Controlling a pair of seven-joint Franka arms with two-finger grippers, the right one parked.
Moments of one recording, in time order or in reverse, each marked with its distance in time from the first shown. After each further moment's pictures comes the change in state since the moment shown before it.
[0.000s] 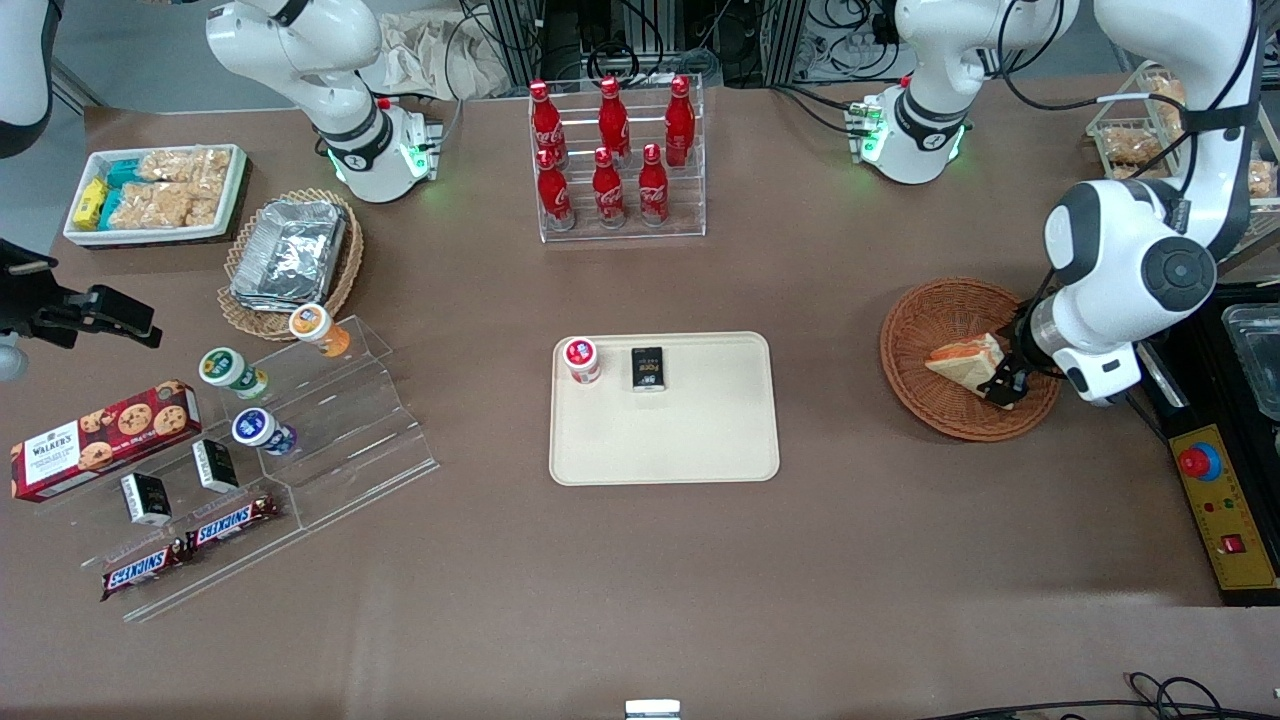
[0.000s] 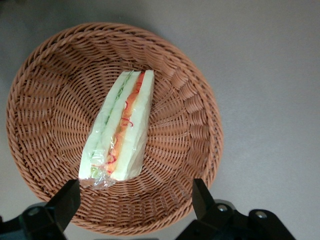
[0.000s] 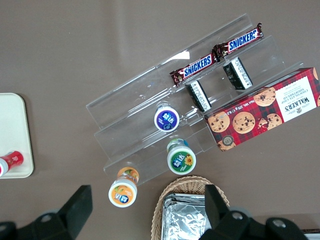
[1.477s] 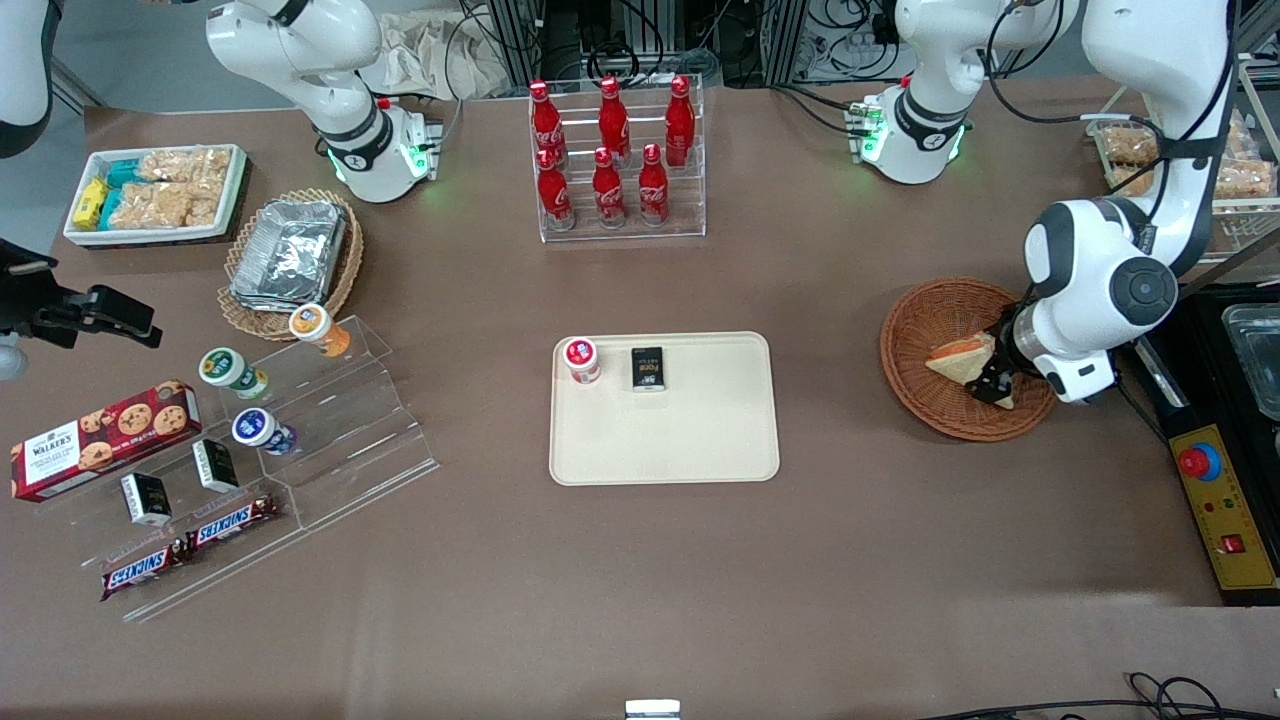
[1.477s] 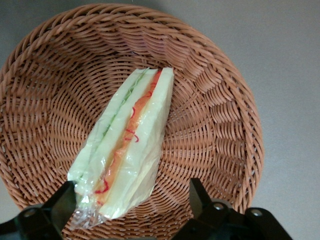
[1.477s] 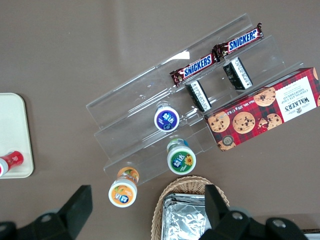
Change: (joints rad) arm 0.009 0.054 0.011 -0.073 0.000 0.105 0.000
